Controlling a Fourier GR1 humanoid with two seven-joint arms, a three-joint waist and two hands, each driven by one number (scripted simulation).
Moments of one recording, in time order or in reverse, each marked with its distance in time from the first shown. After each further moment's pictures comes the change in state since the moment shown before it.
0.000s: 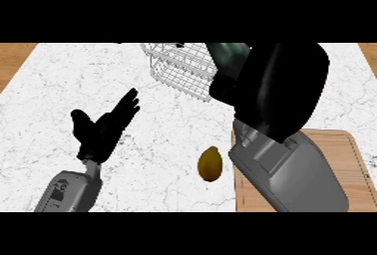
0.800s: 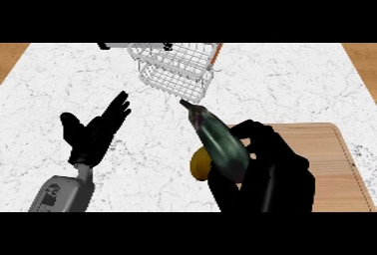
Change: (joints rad) left arm 0.037 0.021 0.028 -0.010 0.009 0.018 0.000; right arm 0.514 -0.005 0.399 -0.320 0.204 -0.123 0.005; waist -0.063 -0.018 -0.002
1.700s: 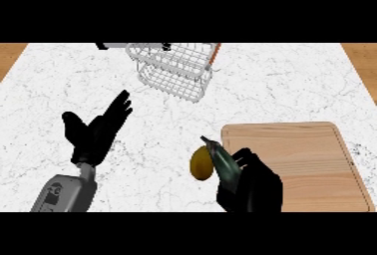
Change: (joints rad) left arm -0.008 -0.009 -0.005 0.003 -0.001 0.016 -0.003; right arm 0.334 -0.008 -0.035 0.248 -0.260 -0.138 -0.031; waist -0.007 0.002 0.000
